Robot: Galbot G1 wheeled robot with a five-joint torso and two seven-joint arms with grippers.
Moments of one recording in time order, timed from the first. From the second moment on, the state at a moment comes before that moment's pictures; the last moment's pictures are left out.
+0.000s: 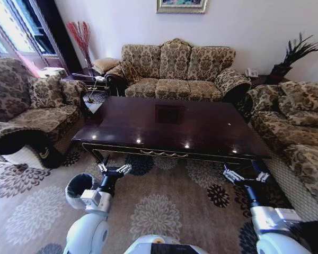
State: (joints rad) left arm 1.70 -1.46 -0.55 -2.41 -0.16 0.19 -0.04; right arm -1.84 1.36 0.84 2.45 0.25 -0.09 0.04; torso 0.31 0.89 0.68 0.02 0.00
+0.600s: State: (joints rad) left arm 1.70 -1.46 -0.55 -2.41 -0.16 0.19 -0.04; right arm -1.84 1.36 0.84 2.45 0.25 -0.09 0.04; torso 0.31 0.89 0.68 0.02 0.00
